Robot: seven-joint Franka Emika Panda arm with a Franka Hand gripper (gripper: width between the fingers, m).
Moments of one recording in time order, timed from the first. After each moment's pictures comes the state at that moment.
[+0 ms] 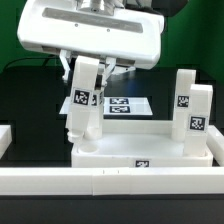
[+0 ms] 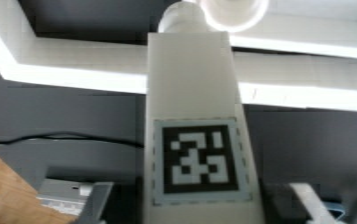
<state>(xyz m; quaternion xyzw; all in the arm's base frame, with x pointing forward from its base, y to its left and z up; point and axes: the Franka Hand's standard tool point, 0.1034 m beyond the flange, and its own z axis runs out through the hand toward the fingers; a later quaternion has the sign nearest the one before) 0.600 -0.067 0.133 0.95 -0.02 0.30 0.07</state>
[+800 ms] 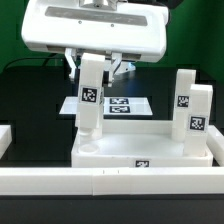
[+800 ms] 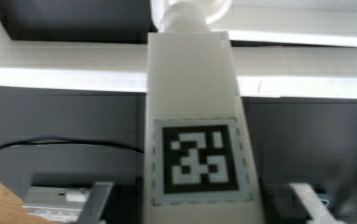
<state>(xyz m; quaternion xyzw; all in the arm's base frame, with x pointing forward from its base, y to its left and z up) 0.603 -0.065 0.134 0.95 -0.01 0.30 0.05</state>
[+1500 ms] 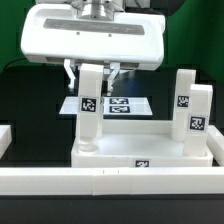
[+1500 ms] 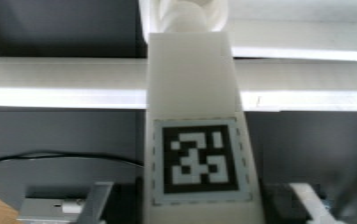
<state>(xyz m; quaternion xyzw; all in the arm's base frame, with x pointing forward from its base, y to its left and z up) 0.601 -0.064 0.118 0.95 -0.02 0.30 0.04</state>
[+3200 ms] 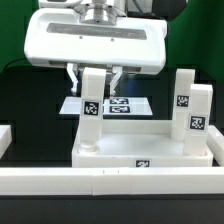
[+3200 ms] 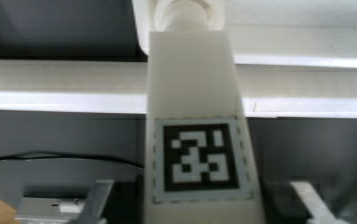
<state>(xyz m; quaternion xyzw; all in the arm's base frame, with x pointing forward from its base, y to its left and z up) 0.599 -0.058 0.111 0.95 -0.02 0.30 0.04</state>
